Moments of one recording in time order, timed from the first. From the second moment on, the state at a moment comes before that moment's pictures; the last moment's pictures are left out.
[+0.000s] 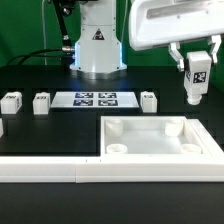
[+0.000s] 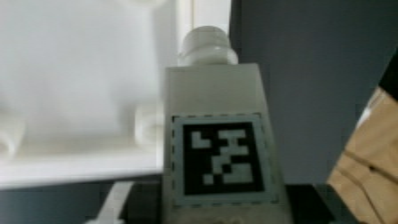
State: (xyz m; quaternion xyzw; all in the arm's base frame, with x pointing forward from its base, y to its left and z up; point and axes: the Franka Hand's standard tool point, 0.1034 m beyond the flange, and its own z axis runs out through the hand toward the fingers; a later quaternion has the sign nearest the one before) arm 0.576 0.134 0.148 -0.97 0.01 -0.24 0.08
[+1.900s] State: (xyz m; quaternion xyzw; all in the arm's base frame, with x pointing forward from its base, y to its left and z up) arm 0.623 0.119 0.099 -0.96 -0.07 -0.28 0.04
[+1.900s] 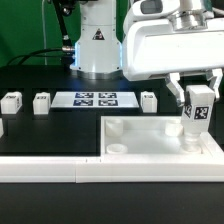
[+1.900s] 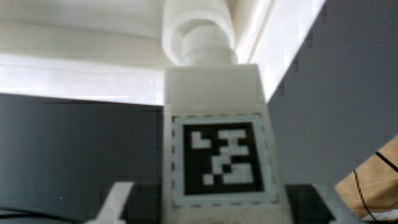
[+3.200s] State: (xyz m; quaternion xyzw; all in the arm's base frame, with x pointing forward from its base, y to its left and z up) arm 0.629 0.118 0.080 -0.95 -0.08 -0.31 0.03
